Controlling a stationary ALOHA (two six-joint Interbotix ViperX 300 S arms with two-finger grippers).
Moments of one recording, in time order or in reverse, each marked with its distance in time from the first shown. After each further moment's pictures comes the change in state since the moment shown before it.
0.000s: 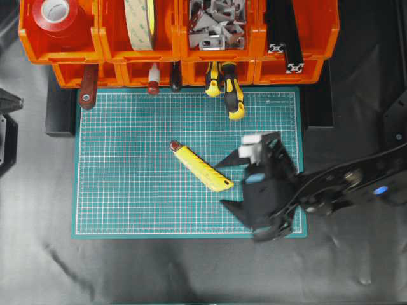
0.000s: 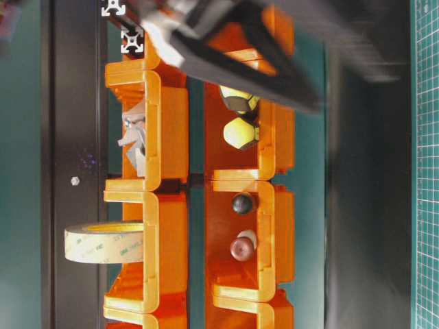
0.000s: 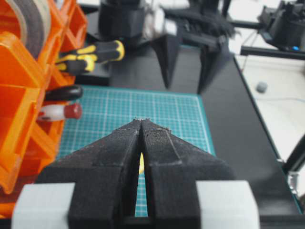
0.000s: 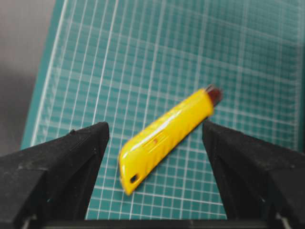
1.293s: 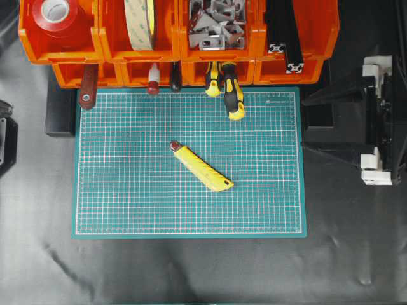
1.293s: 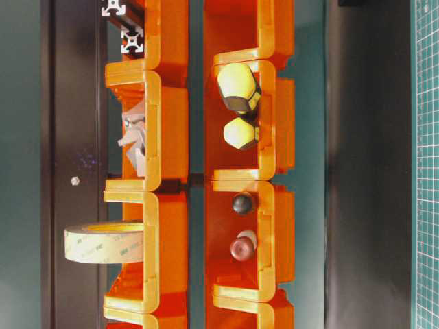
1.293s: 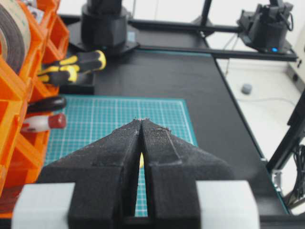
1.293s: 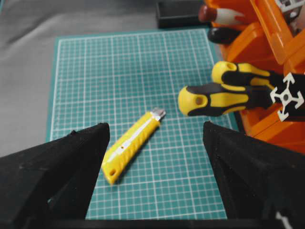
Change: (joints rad) left arm -0.040 -0.032 -0.018 -0.002 0.020 0.025; right arm -0.008 -0.620 0.250 0.002 0.100 0.173
